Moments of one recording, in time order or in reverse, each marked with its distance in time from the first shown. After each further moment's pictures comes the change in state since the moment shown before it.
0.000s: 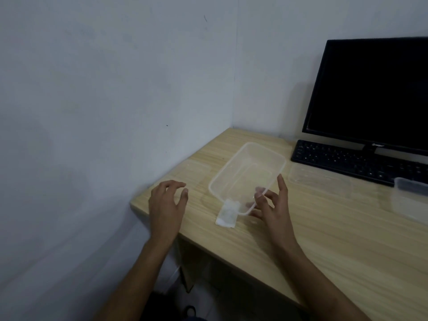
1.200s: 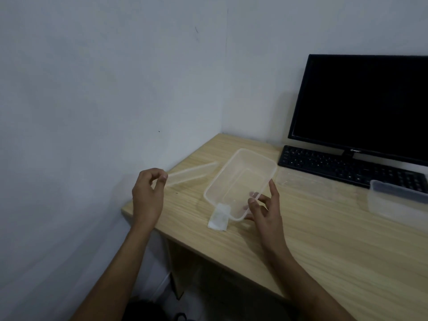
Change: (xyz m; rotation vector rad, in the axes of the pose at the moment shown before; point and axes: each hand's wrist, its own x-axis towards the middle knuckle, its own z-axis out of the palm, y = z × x) left_hand 0.038 0.020 -0.032 -0.372 0.073 -0.196; right_hand -0.005 0.001 -0.002 -0.034 0.090 -0.013
